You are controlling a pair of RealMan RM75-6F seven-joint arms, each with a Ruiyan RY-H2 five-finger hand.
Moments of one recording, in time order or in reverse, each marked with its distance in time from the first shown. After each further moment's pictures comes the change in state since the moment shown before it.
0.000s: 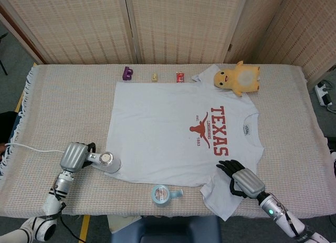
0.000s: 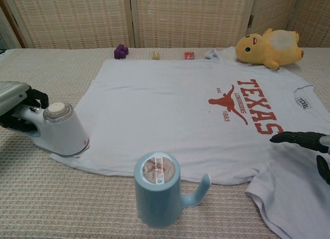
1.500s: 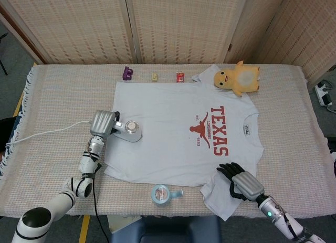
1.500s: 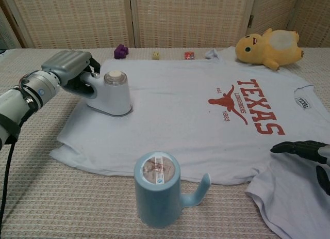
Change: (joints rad) left arm -0.382 -0.310 -0.254 0.488 -0.129 -0.316 0.046; right arm -0.009 -0.023 -0.012 0.012 0.025 -0.031 -0.041
